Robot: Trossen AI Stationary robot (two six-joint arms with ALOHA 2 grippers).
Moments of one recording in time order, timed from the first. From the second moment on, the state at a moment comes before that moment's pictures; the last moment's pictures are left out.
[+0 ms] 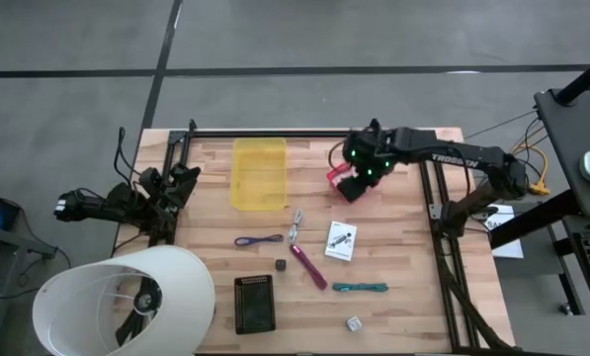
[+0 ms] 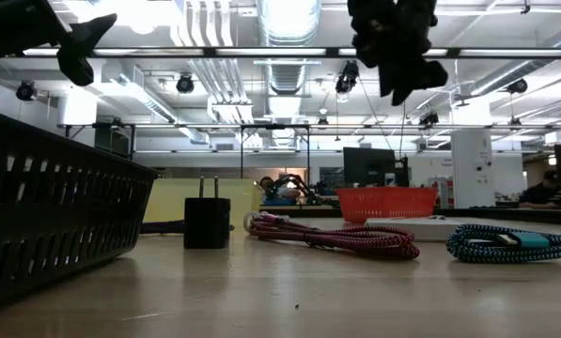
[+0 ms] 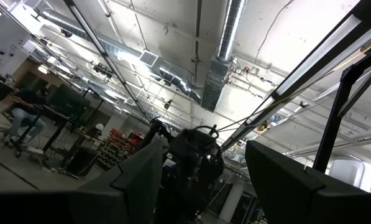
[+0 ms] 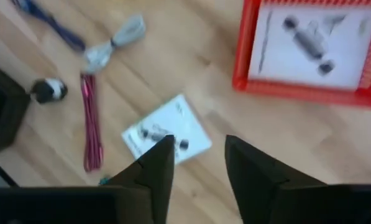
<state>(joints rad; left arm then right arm) -0.14 0.10 0.03 0.67 -0.42 -0.31 -0.26 1.50 1.39 -1.16 -0.16 0.65</state>
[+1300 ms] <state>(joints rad) -0.14 0.10 0.03 0.67 -0.43 -0.31 0.12 1.80 1.21 -1.06 -0.04 1.63</state>
